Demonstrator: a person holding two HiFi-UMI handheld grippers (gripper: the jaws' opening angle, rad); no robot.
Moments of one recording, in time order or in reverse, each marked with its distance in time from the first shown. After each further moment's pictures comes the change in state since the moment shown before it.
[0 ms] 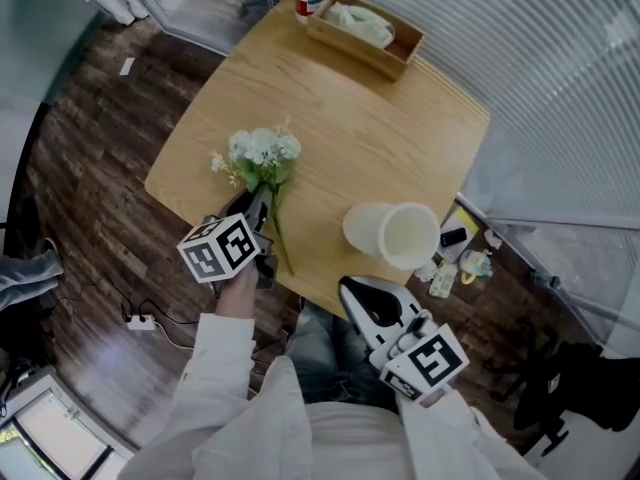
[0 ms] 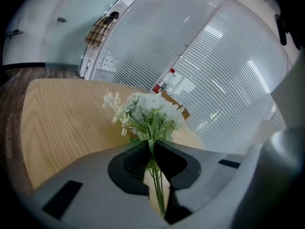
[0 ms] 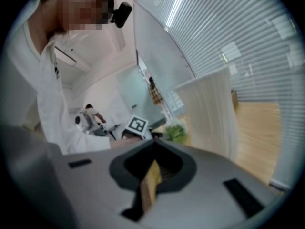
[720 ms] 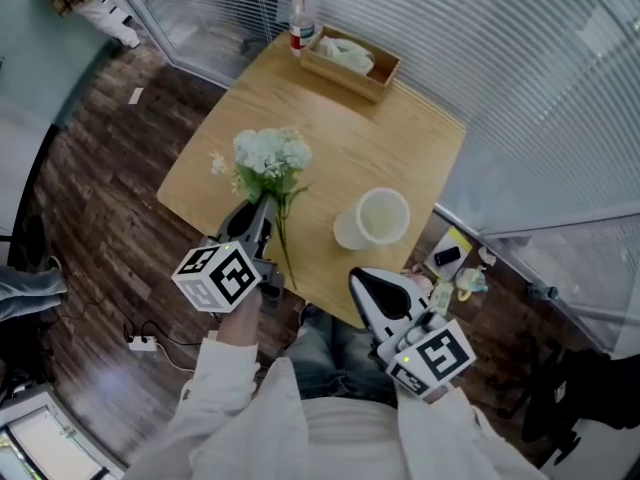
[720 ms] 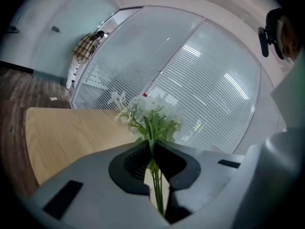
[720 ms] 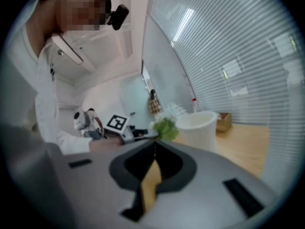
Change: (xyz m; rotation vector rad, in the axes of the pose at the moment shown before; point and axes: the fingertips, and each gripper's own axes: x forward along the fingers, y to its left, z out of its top) left arm -0.071 -0.099 0.046 0.068 -0.211 -0.183; right arm -0.042 0.006 0.038 -0.109 -0.128 -0.047
